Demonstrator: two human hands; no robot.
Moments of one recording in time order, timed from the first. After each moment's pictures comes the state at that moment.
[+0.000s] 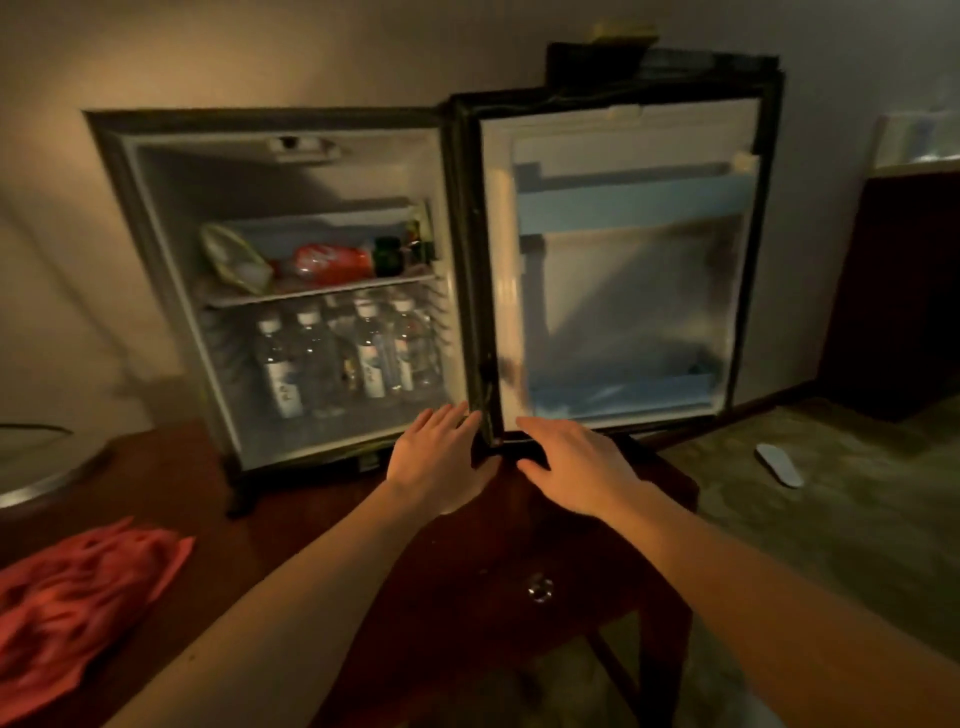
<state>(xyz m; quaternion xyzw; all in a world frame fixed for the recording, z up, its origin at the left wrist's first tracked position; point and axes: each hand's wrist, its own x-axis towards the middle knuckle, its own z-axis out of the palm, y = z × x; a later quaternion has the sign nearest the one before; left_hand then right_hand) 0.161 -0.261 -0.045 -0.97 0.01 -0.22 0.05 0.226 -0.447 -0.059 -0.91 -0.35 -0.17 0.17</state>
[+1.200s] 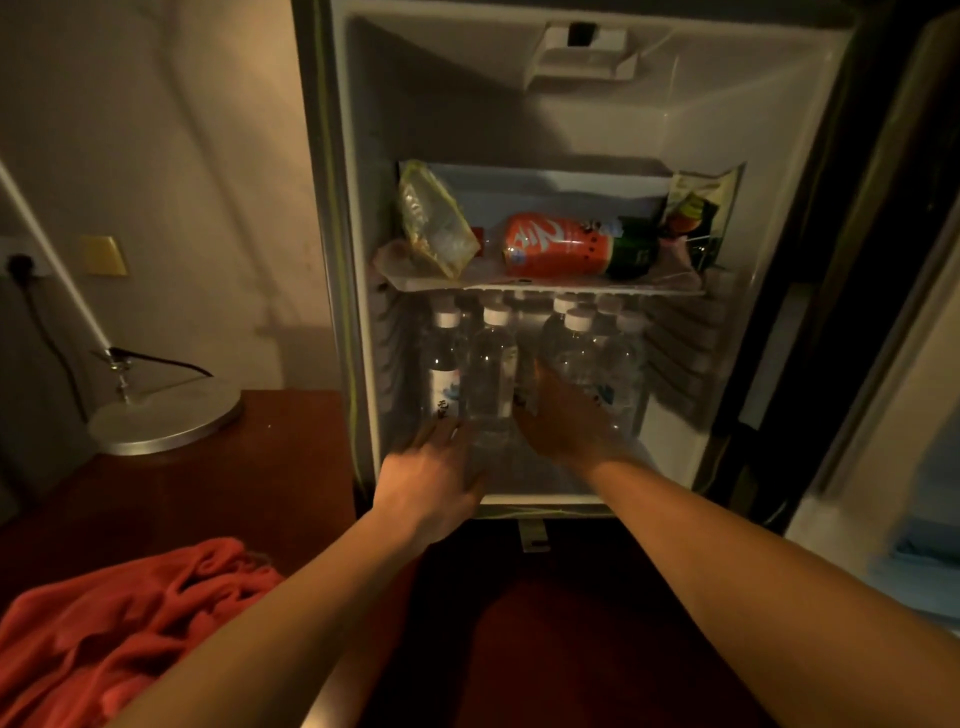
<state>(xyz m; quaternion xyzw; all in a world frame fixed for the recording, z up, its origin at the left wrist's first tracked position) 0.195 0.002 -0.077 -0.95 -0.17 -0.26 -0.02 0.335 -0.116 -0.019 -0.87 -0.40 -0.06 0.29</state>
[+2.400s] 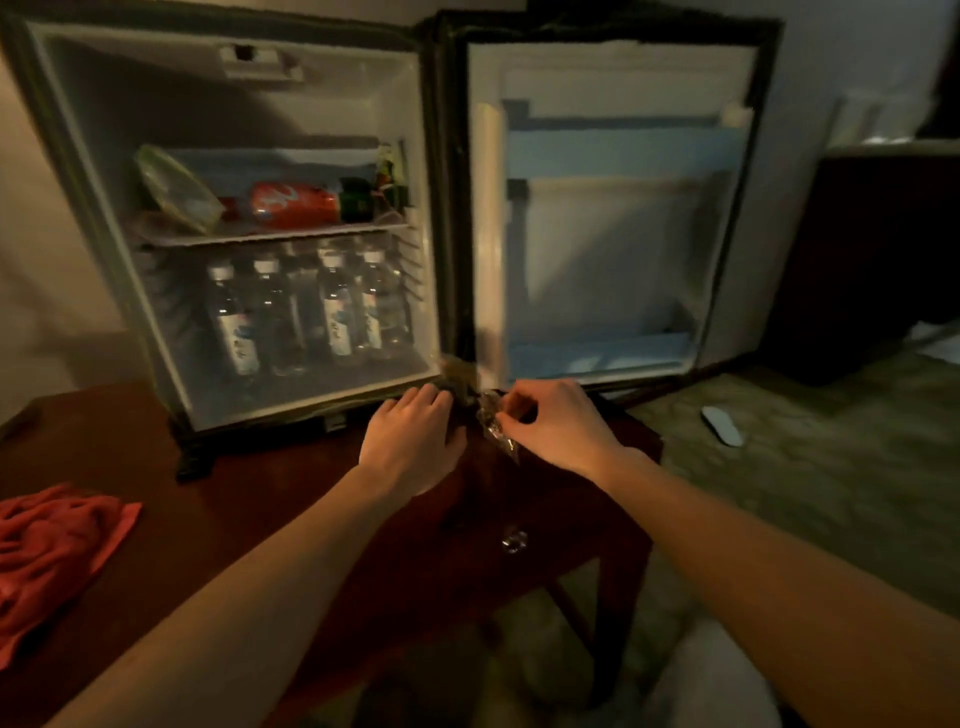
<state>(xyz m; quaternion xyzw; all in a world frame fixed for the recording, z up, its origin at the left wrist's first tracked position) 0.153 -0.257 -0.070 -0.96 0.01 -0.26 0.01 0.211 -0.449 -0.057 -0.87 -0.33 -0.15 0.33</state>
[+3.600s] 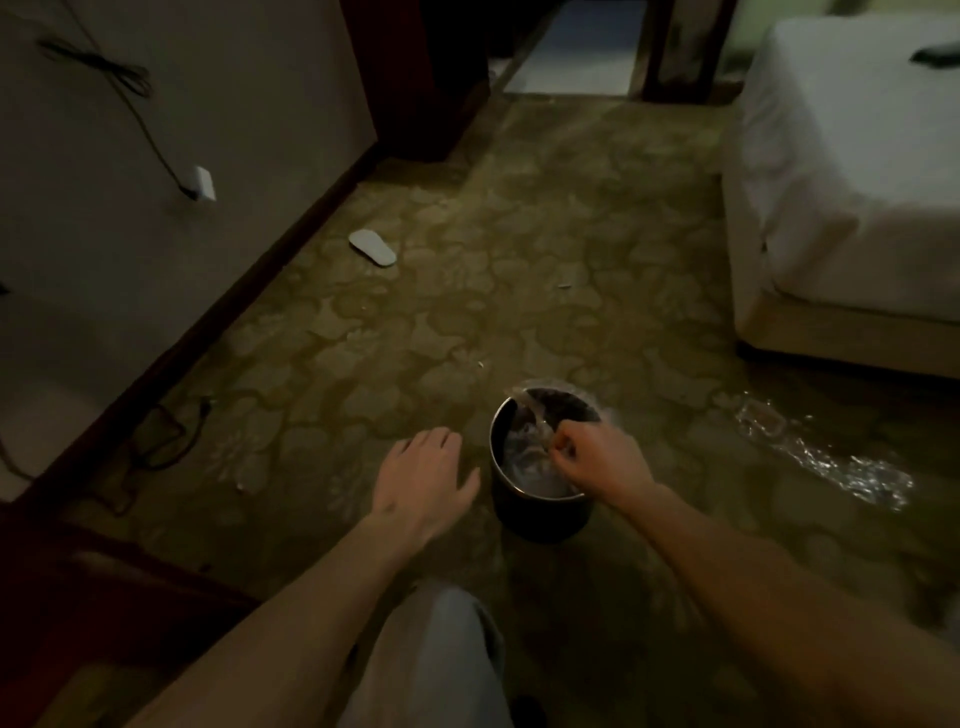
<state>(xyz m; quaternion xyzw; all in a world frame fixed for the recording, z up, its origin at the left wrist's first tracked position) 0.324 -0.769 -0.355 -0.93 0.38 0.02 -0.03 0.232 -0.992 -0.387 -0.97 0.17 0.02 0.19</state>
